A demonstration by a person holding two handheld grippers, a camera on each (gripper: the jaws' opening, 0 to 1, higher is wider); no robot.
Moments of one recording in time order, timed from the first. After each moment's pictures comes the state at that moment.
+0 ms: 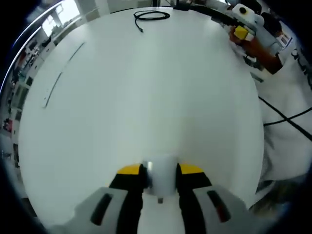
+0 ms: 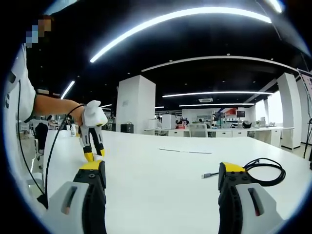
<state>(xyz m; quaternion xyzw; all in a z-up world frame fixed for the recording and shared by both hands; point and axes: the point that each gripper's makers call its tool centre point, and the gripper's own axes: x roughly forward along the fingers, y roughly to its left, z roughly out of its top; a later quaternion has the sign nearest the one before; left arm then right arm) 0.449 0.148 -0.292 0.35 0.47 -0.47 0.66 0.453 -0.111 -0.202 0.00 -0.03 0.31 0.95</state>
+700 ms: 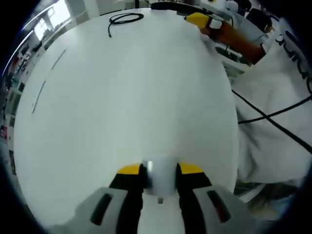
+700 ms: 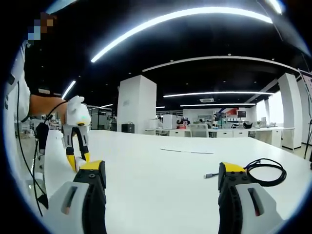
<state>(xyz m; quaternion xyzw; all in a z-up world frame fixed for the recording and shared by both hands) 0.372 0.126 -0.293 0.34 0.47 -0.50 0.64 0.447 -0.104 -0.200 0.00 -0.03 0.31 0.95</state>
